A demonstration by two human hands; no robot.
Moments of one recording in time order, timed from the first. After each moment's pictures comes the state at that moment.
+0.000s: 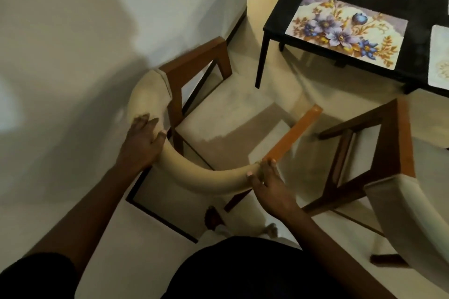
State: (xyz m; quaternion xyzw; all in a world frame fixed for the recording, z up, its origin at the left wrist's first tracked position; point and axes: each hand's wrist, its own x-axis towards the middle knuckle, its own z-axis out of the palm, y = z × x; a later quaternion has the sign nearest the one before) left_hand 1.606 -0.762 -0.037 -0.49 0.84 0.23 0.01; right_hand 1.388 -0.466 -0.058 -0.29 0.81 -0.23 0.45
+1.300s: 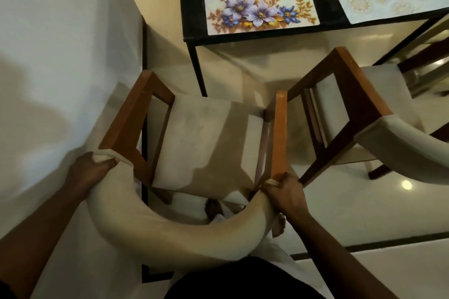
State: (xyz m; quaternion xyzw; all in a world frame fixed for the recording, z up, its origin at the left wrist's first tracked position) left_hand 1.488 -1.031 -0.093 -0.48 0.82 0.30 0.13; right_hand 1.391 -0.536 -0.107 0.15 0.88 -0.32 0.31
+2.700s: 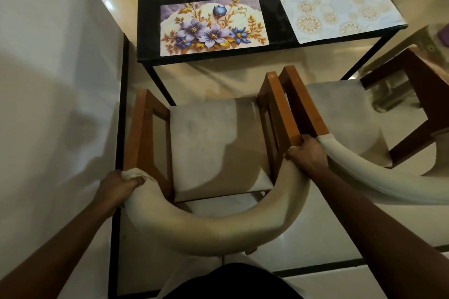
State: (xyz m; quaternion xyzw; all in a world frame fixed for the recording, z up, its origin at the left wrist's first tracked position) left_hand 1.396 -0.798 -0.099 -0.48 0.80 0.34 0.17; right_hand 1.183 -0.343 -0.093 0.10 0.93 -0.28 0.22
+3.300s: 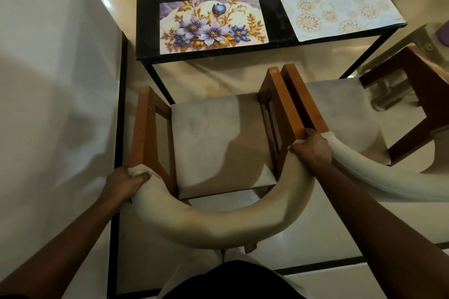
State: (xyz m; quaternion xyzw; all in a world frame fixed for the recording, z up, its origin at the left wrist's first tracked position) left_hand 1.390 -0.790 -0.105 -0.46 0.81 0.34 0.16; right_hand 1.178 -0.340 -0.093 0.11 0.94 -0.26 0.18
